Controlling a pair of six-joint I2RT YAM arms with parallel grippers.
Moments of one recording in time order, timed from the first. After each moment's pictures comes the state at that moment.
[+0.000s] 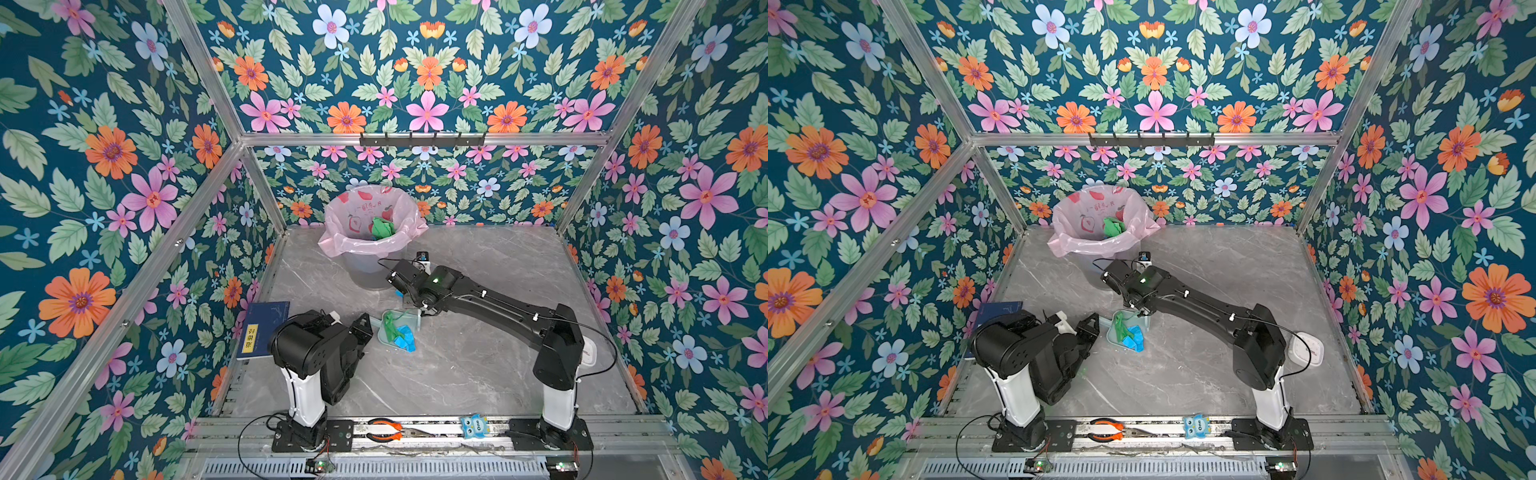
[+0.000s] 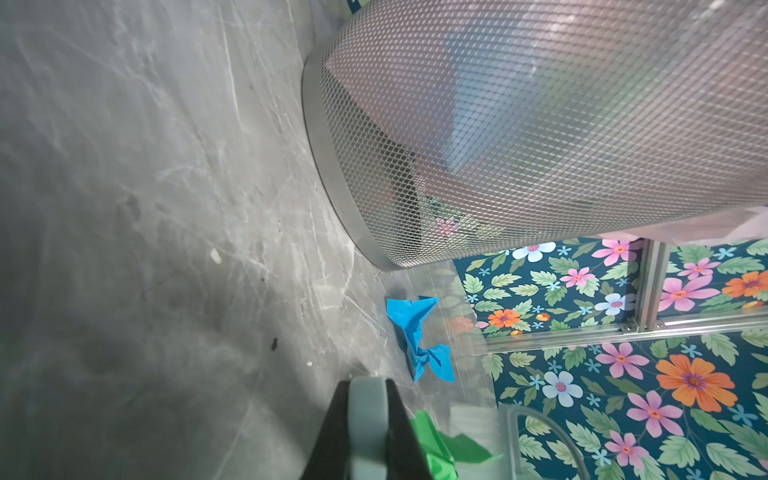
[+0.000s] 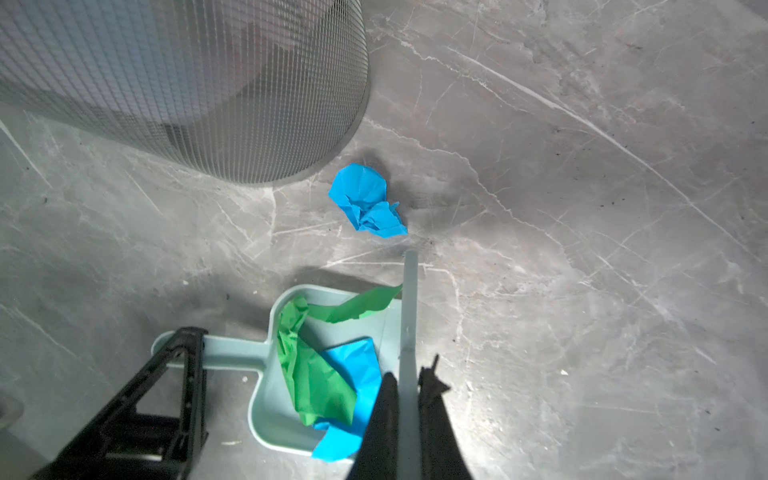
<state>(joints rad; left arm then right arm) -0.54 1.87 0.06 1.57 -0.30 -1.20 0.95 1.90 1.74 -0.99 0.43 0.86</state>
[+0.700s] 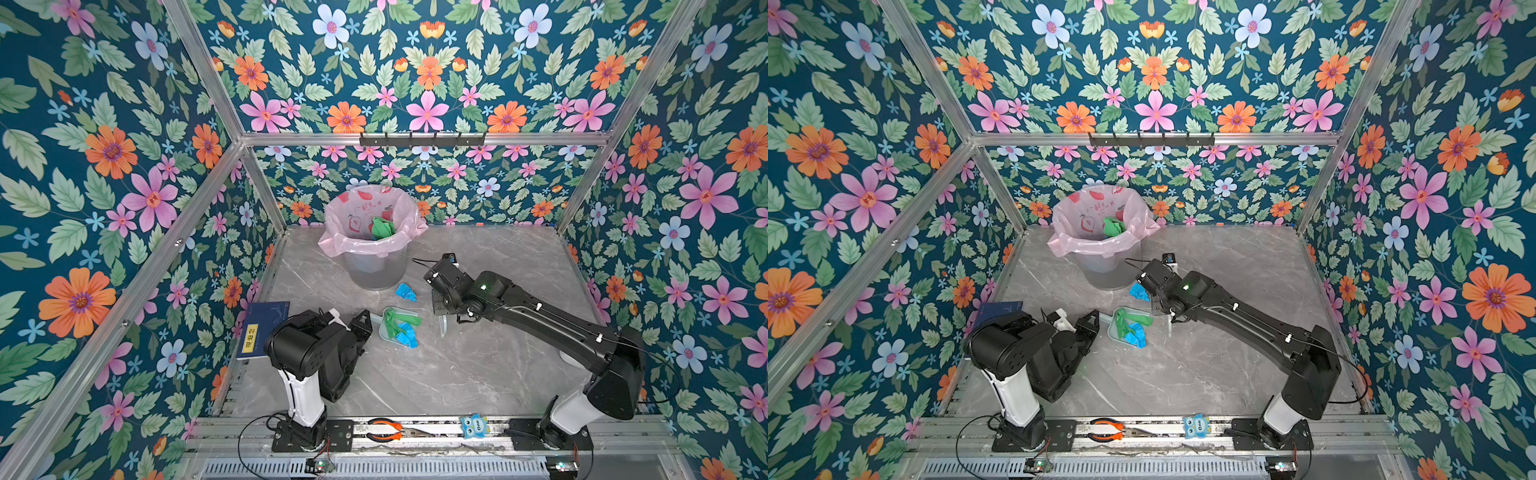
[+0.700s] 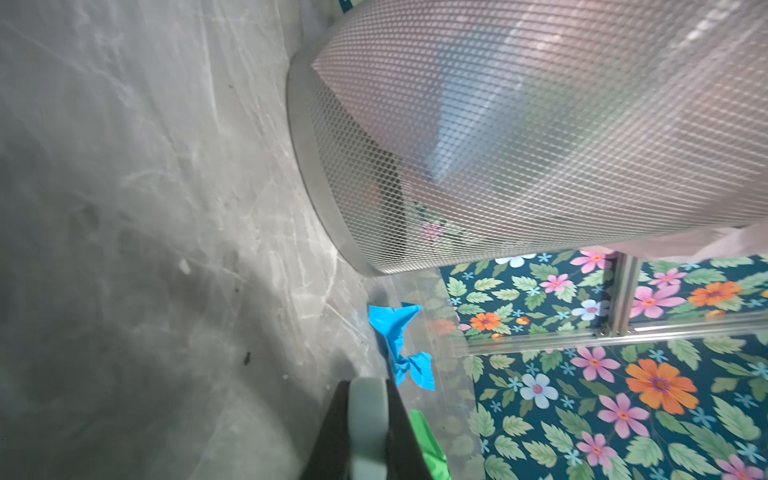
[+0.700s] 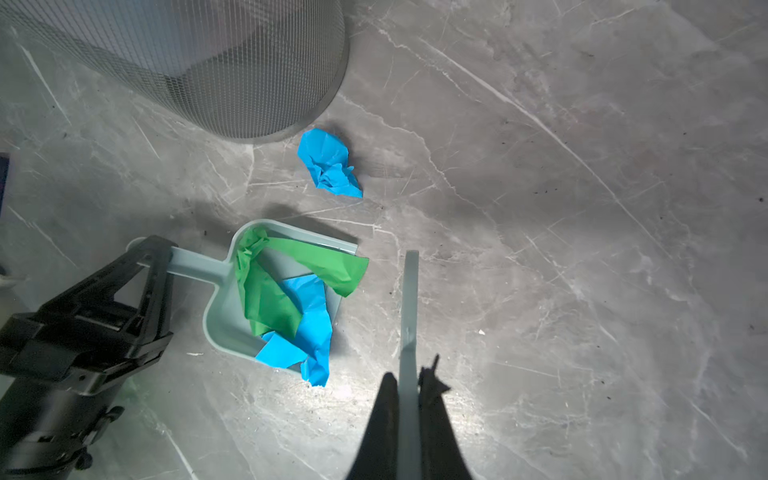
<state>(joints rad) -0.52 1.81 0.08 1.55 -0.25 -1.23 0.87 1.58 1.47 -0.95 0.34 0.69</state>
